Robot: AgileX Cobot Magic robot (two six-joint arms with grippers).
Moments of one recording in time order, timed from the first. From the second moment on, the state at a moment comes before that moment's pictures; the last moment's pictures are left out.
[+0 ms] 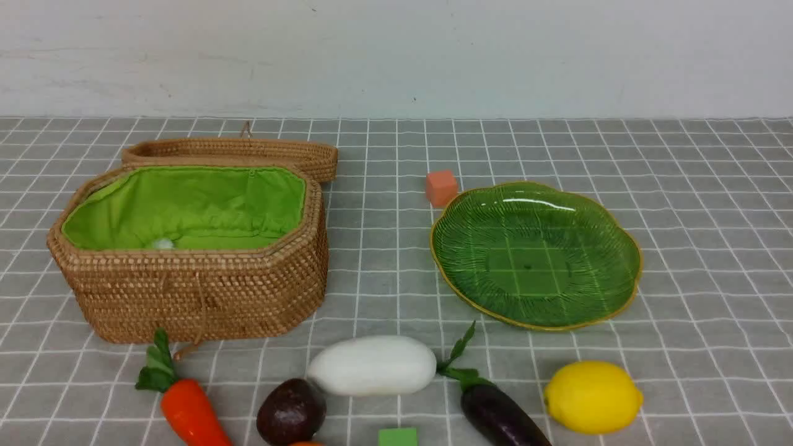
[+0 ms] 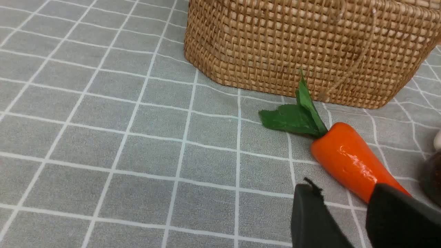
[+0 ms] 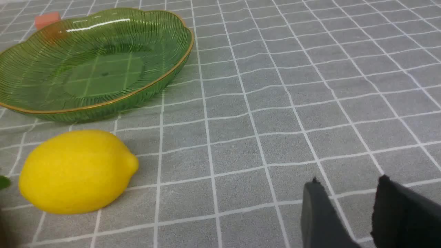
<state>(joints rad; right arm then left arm) -0.08 -0.01 0.02 -0.01 0.39 0.11 -0.02 -0.02 0.03 -0.01 0.38 -0.23</state>
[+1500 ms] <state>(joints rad) -0.08 -0.01 0.02 -0.01 0.39 0.11 -0.02 -0.02 0.03 -0.19 0.04 -0.35</state>
